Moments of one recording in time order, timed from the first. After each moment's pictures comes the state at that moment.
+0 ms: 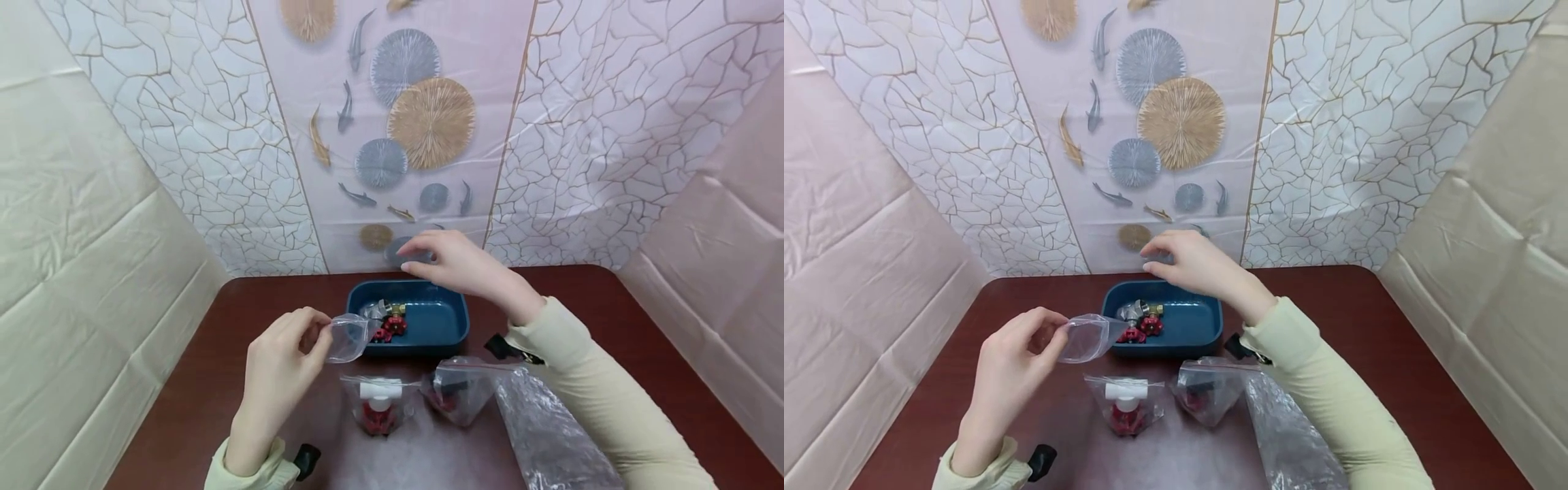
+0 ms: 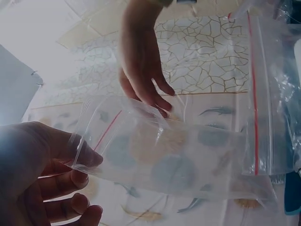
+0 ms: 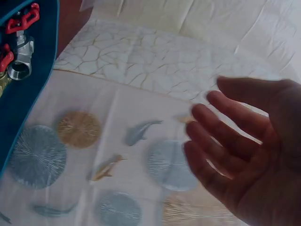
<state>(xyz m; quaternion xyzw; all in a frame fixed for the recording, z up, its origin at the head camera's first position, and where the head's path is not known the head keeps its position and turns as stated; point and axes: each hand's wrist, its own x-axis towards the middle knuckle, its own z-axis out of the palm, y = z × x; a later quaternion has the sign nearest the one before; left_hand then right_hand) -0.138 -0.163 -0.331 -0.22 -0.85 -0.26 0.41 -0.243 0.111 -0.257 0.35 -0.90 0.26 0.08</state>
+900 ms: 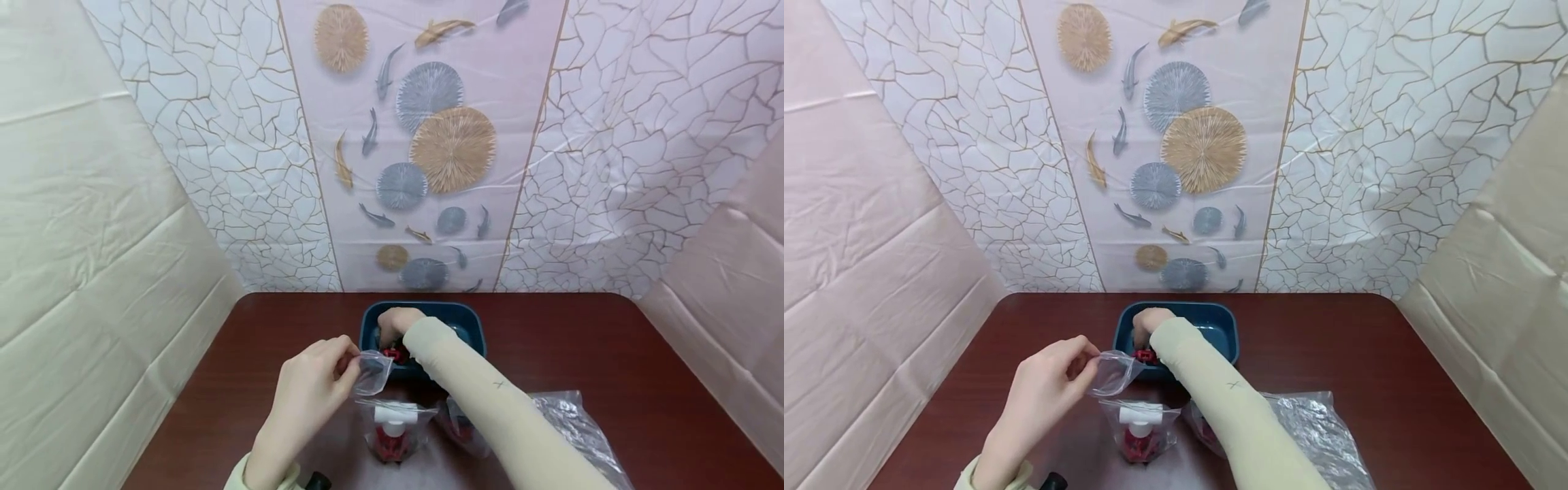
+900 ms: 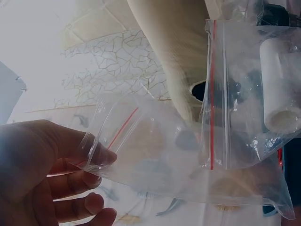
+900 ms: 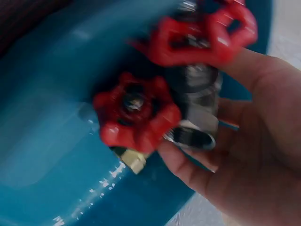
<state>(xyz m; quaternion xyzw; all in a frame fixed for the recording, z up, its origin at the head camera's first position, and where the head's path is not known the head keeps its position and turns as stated) -0.146 -0.165 -0.351 -0.22 -0.88 -0.20 0.36 -0.342 -0.011 -0.402 0.22 -0.94 0.02 -0.24</state>
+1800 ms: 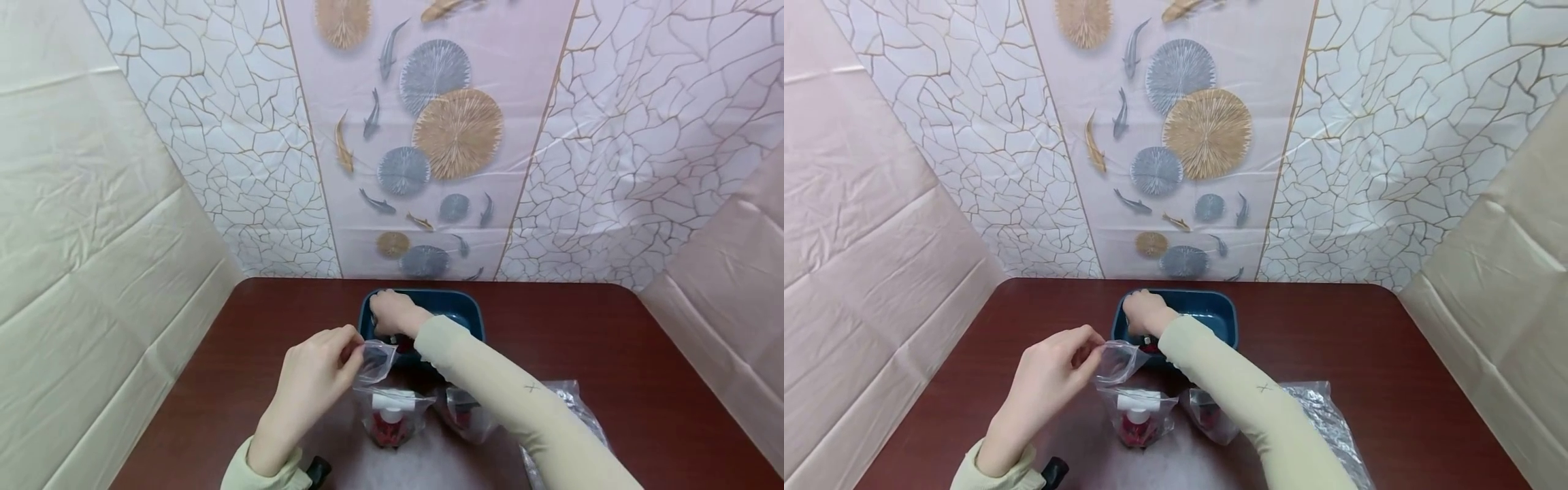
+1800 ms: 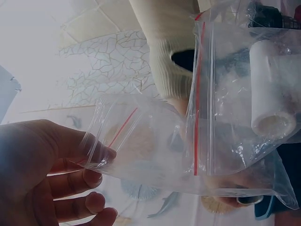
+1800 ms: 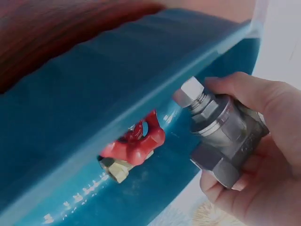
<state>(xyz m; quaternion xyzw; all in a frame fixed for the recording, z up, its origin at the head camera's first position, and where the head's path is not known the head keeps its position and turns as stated) -0.153 -0.162 -0.354 -0.22 -0.89 -0.20 0.34 -0.327 -0.013 -0.398 0.30 -0.95 0.01 -0.08</state>
